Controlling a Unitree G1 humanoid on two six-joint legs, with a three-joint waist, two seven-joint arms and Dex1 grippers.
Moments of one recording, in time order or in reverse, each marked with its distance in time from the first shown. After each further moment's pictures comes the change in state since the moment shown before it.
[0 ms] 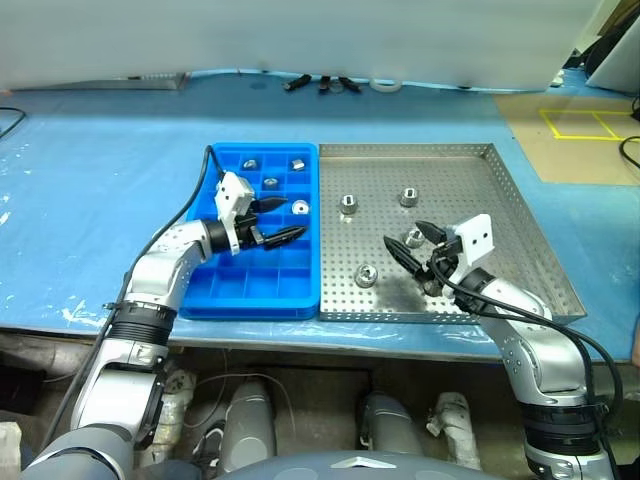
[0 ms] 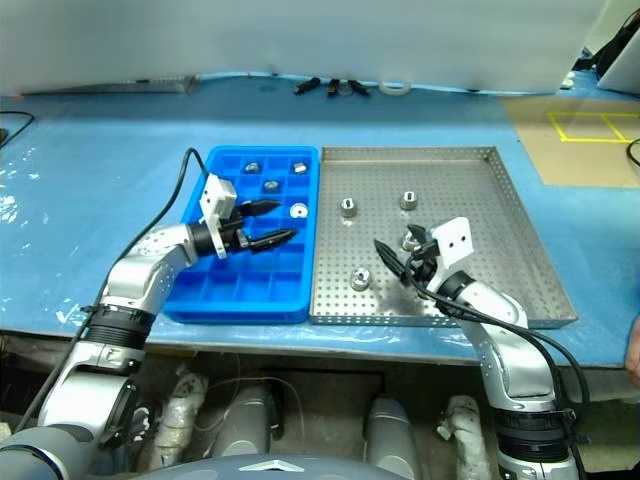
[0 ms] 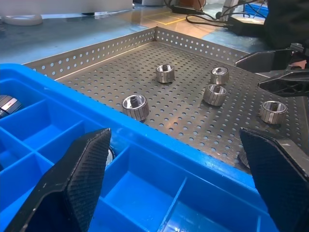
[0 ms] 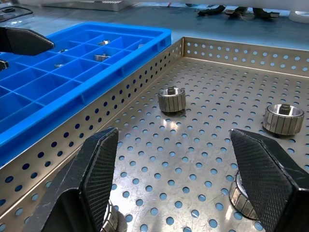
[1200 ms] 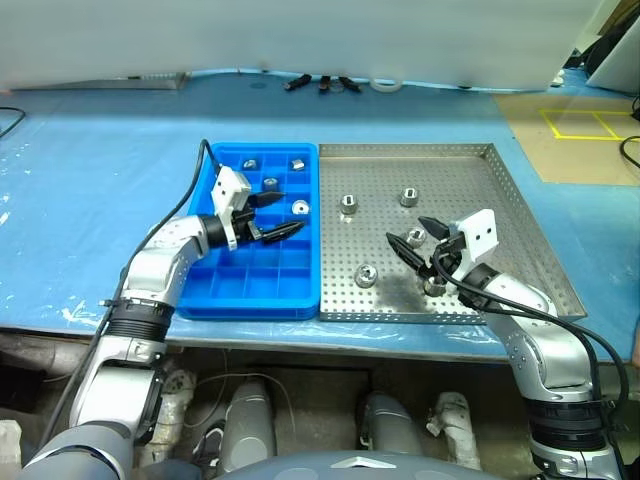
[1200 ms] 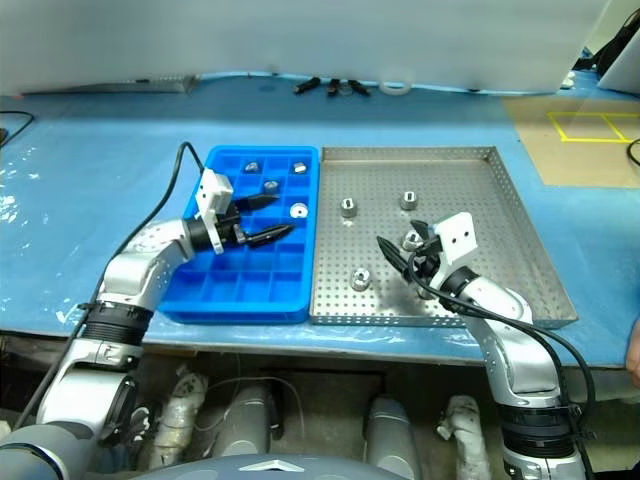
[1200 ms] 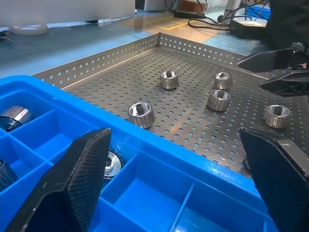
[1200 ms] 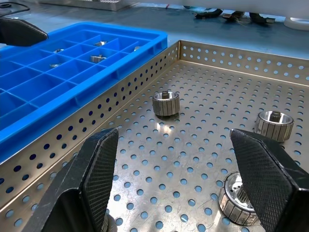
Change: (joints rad) left arm -0.032 0.011 0.014 0.007 0.003 -0.009 -0.018; right arm -0.014 -0.030 -0.005 -0.001 0.003 0.002 -0.010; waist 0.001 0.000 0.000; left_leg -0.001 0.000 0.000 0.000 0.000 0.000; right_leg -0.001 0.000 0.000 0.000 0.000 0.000
